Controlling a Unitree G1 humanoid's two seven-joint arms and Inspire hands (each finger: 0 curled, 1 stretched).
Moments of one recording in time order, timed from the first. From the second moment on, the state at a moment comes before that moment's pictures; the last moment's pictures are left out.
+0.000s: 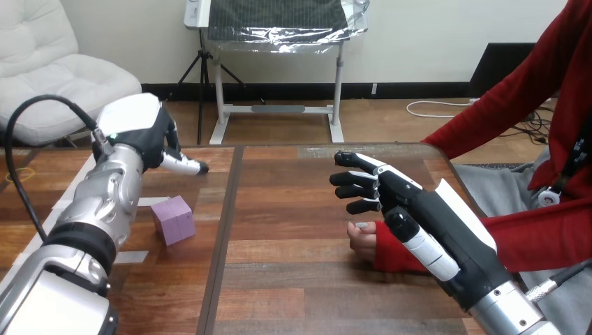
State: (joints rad) left arm -0.91 0.43 -0.42 1.21 0.66 -0.05 0.17; right arm 0.15 -0.29 0.03 -0.16 0.03 -0.28 0.41
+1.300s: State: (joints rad) left arm -0.96 0.45 -0.45 1.21 0.67 -0.02 -0.20; right arm 0.15 -0.29 0.03 -0.16 0.03 -0.28 0.41
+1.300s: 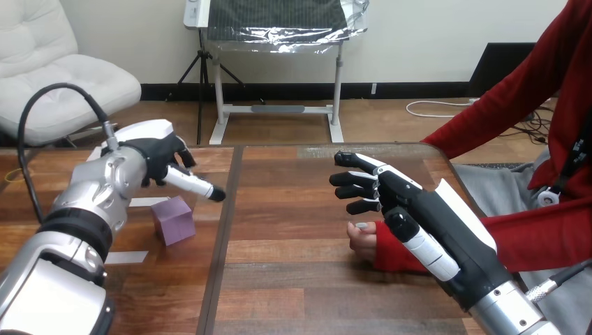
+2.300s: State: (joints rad) left arm -0.96 0.45 -0.48 1.26 0.71 -0.04 -0.08; right arm 0.15 -0.29 0.03 -0.16 0.03 -0.28 0.41
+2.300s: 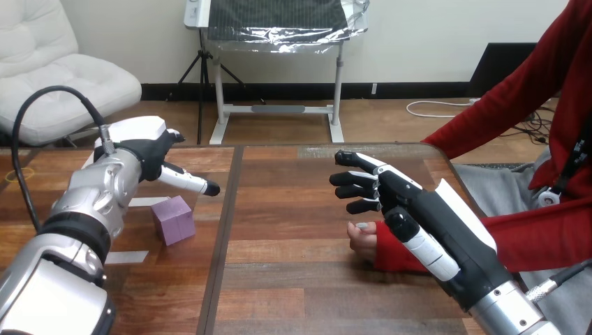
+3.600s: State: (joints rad) left arm -0.96 0.41 -0.50 1.32 0.71 -0.01 -0.08; right arm 0.15 -0.29 0.03 -0.16 0.04 -0.28 0.41
